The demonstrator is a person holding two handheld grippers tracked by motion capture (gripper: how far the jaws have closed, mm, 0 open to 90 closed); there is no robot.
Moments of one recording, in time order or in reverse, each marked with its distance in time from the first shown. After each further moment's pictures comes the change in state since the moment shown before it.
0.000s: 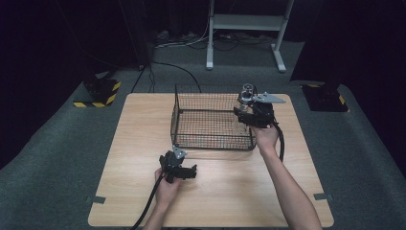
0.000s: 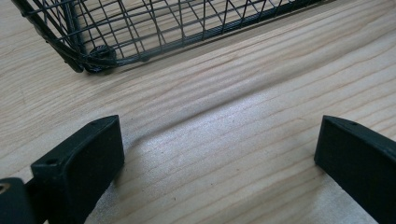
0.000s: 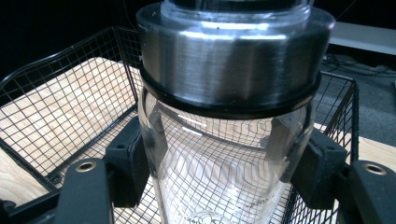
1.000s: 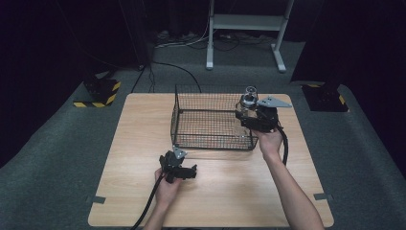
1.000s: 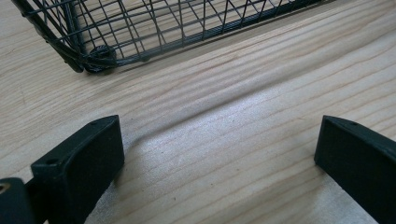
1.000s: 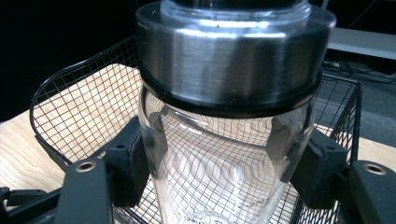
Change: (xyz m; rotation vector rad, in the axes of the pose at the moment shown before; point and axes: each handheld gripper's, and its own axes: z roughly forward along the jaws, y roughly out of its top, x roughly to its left) left arm 0.000 0.000 0.000 -0.001 0.000 -0.001; right arm 0.004 -0.004 -0.023 -0.039 0.052 0.004
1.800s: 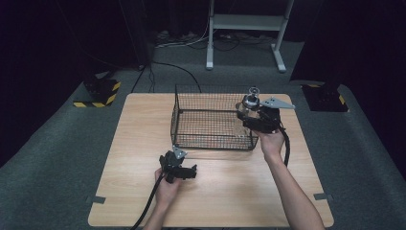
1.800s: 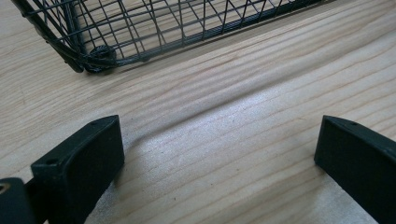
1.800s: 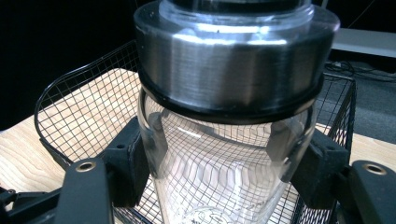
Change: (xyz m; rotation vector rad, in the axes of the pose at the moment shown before) left arm 0.000 0.000 0.000 -0.001 0.000 -0.001; right arm -0.003 -0.003 -0.006 -0.017 0.005 0.028
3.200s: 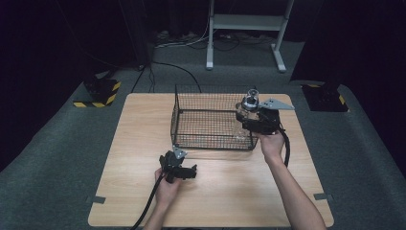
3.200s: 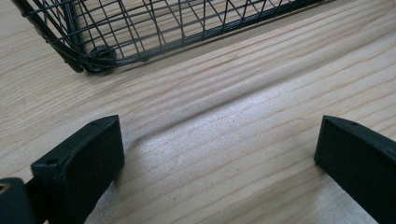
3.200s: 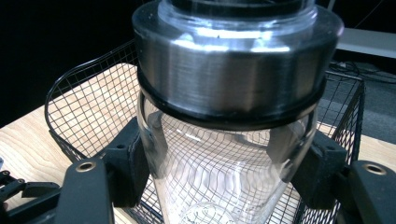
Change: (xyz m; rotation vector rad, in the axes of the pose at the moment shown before) left arm 0.000 0.000 0.000 0.001 0.000 0.000; right arm 0.005 0.000 -0.004 0.013 0.016 -0.026
